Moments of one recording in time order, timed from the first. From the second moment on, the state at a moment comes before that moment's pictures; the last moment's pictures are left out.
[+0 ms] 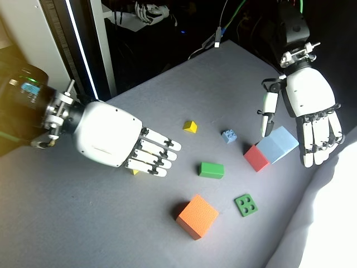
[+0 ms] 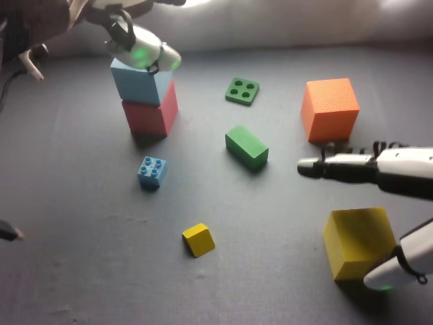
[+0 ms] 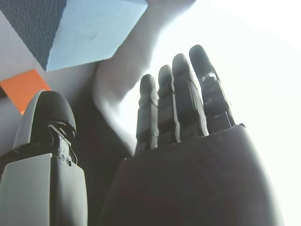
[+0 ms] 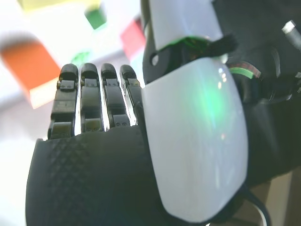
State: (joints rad) left arm -0.05 -1.17 1.37 -1.28 -0.15 2.36; right arm -0.39 -0.77 0.77 0.06 0.20 -0.36
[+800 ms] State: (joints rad) left arm -0.05 -0.98 1.14 -1.33 -0.15 2.42; right arm -0.49 -0.85 0.83 0.06 0.25 -0.43
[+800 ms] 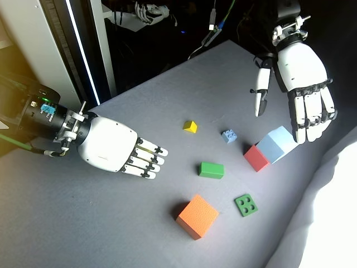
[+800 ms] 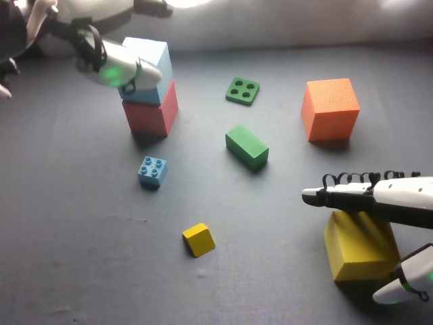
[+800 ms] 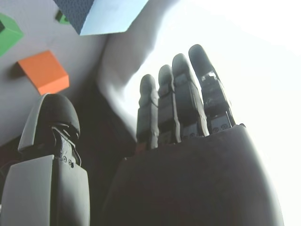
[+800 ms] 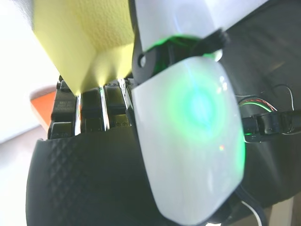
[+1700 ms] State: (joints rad) left arm 0.03 -0.83 0.96 -1.31 0.03 2.43; right arm -0.49 -0.85 0.83 0.06 0.27 -0.44
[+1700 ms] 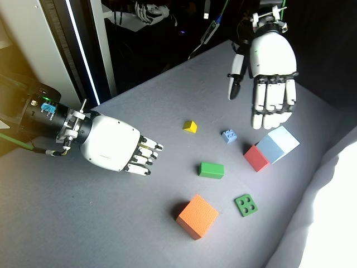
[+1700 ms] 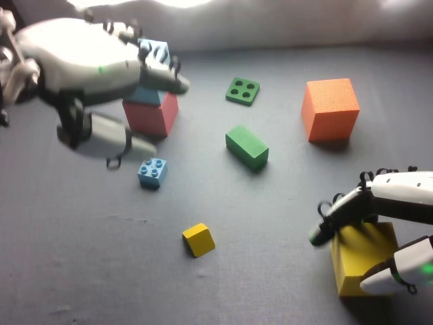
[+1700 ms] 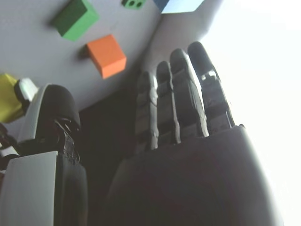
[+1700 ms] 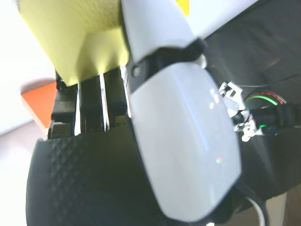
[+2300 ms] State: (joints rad) left arm 0.10 -0.77 0.88 -1.48 0.22 2.72; right arm -0.40 -0.85 0.86 0.05 0.26 -0.44
